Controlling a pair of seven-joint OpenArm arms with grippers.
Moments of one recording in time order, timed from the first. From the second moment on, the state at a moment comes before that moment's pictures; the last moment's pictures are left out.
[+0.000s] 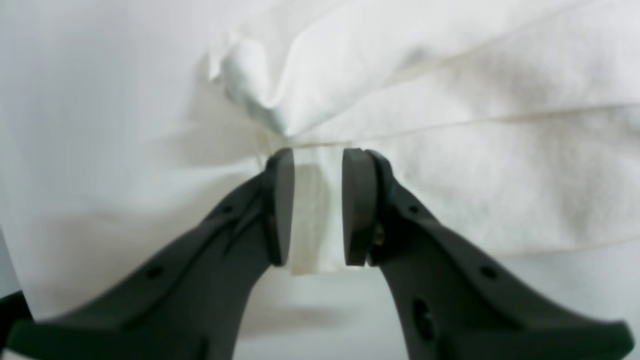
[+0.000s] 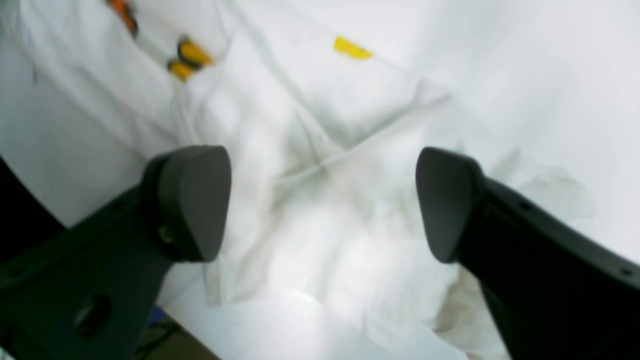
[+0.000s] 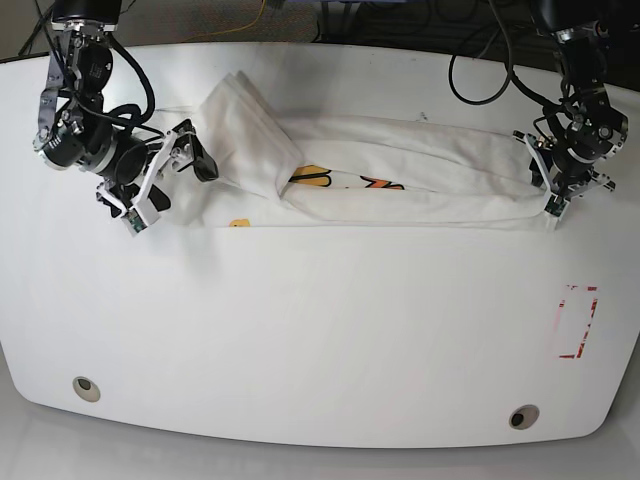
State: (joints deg) left arm 9.2 -15.3 -25.1 95.1 2.6 -42.0 44.9; right arm -10.7 24.9 15.6 110.5 48.2 30.9 -70.5
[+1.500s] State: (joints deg) left arm 9.2 -15.0 -25.6 98.7 2.6 -42.1 40.3; right arm -8.9 16.0 13.4 87.5 24.7 37.9 -48.3
